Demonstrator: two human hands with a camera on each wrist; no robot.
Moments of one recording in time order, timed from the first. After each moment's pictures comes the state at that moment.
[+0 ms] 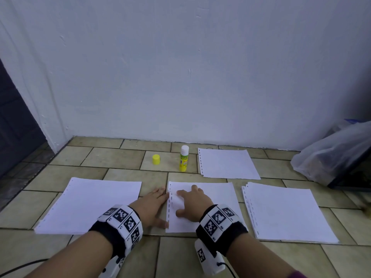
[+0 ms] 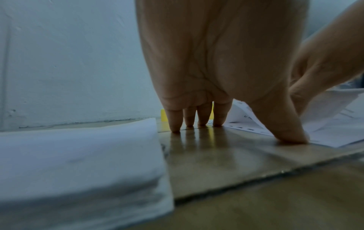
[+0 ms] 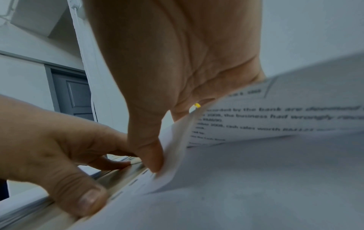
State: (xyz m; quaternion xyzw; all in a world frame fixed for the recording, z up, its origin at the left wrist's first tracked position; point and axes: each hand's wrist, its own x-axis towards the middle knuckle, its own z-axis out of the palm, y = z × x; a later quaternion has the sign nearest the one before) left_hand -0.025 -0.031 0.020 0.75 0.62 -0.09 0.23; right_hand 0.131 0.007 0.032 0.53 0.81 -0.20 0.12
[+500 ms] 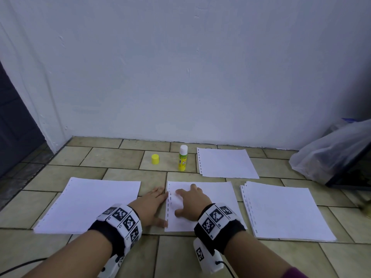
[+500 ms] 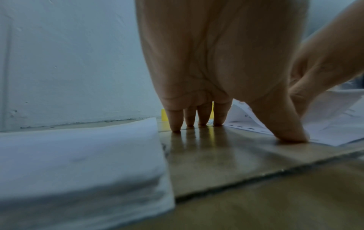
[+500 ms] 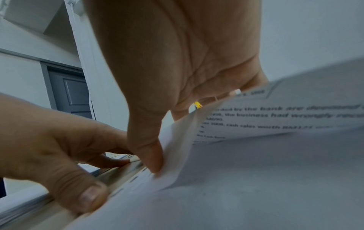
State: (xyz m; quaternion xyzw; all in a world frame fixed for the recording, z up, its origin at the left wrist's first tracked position) left_hand -0.025 -0.032 0.019 0.74 0.62 -0.09 0.23; right_hand 0.130 0.007 0.033 0.53 0.81 -0.20 0.12
